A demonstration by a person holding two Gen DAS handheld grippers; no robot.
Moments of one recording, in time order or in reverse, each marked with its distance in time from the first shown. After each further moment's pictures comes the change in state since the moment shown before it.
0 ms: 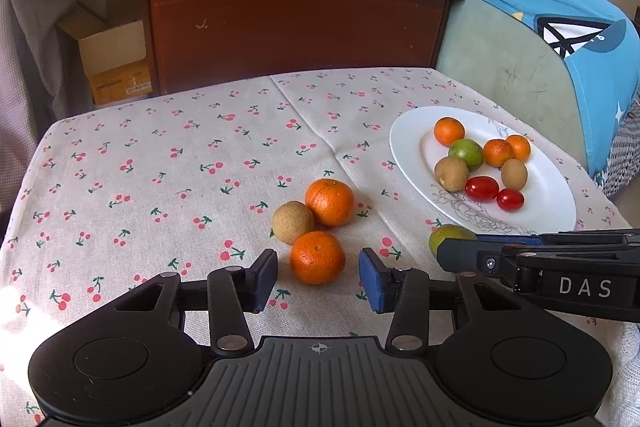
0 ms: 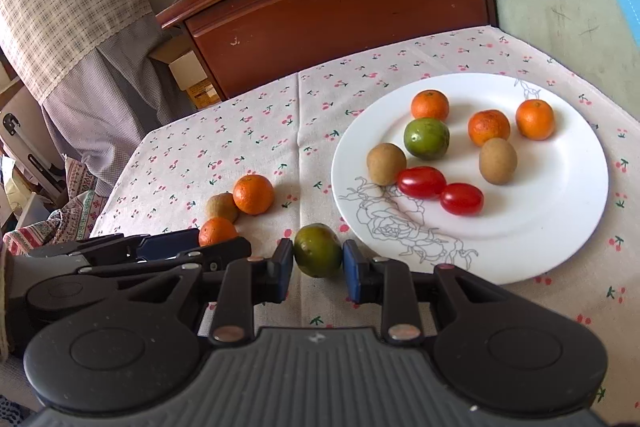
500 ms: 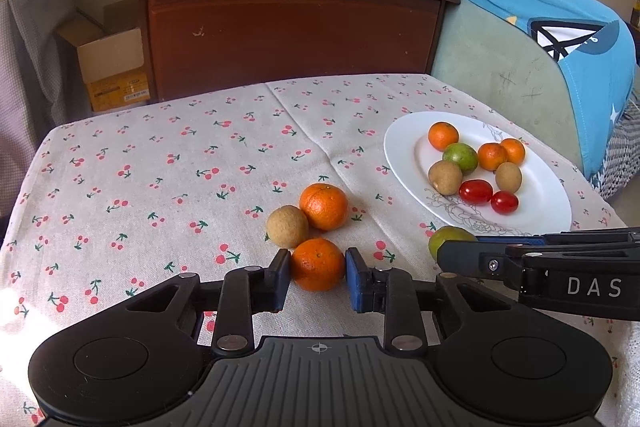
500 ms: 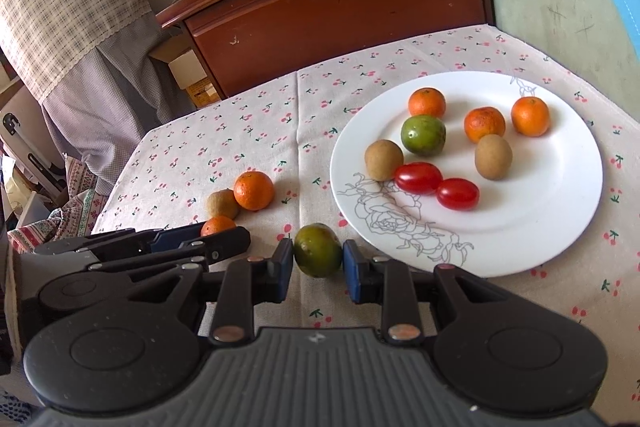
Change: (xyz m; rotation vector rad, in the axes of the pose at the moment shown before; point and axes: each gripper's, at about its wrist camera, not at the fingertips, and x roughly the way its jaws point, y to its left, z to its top) left arm -0.005 -0.001 0.000 0.000 -0.023 -0.012; right arm -0.007 0.003 0.000 -0.005 -0.008 0.005
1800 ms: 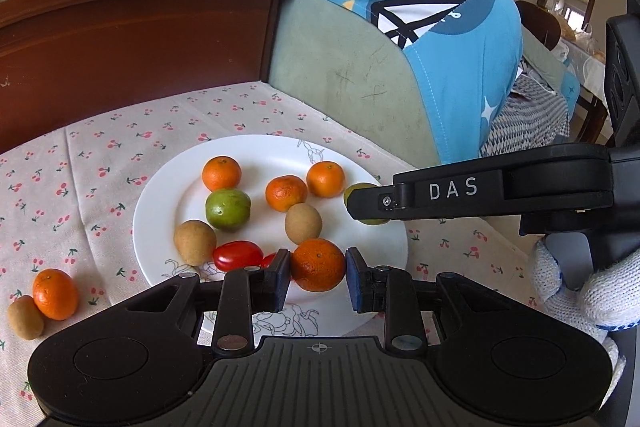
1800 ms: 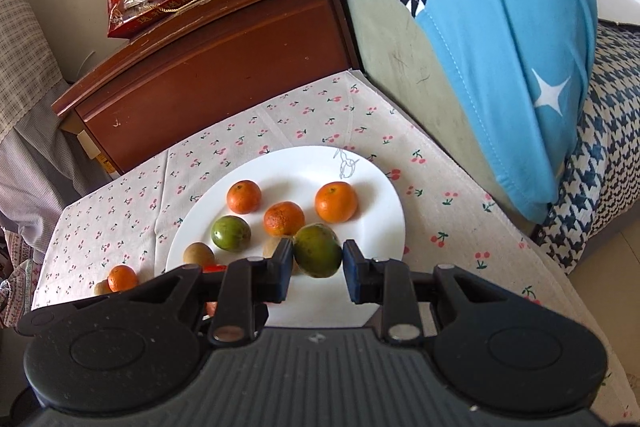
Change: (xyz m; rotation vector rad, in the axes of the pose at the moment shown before) left arm 0.038 -0.133 0.035 0.120 0.015 -0.301; right arm -0.038 -0.107 0.051 0.145 -0.044 -0.195
